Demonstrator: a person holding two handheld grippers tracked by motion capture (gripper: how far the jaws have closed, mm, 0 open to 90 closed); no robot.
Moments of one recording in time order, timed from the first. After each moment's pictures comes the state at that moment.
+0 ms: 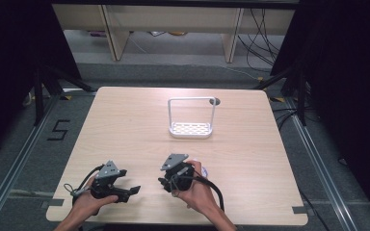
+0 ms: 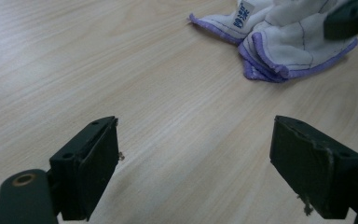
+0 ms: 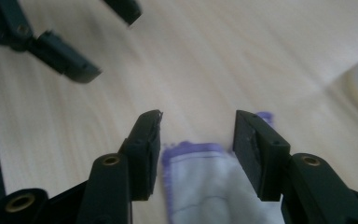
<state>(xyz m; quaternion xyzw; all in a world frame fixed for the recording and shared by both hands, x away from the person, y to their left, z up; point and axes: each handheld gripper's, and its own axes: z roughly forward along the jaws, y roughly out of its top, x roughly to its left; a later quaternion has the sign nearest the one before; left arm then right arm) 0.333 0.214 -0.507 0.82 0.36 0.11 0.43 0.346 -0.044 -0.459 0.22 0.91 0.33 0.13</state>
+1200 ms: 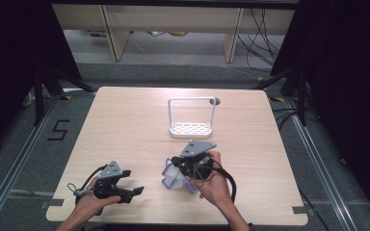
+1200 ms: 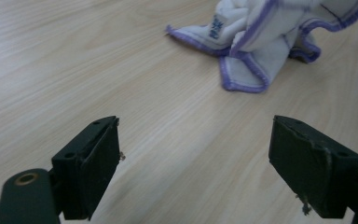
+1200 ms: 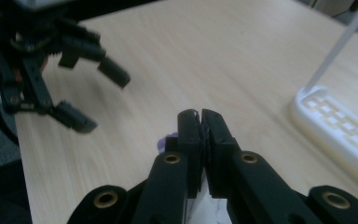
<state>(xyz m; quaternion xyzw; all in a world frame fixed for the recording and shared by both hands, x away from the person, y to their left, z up) 0.330 0.197 -0.506 0.82 0.34 0.09 0.46 0.352 -0.098 -0.403 0.25 0.85 0.44 0.14</state>
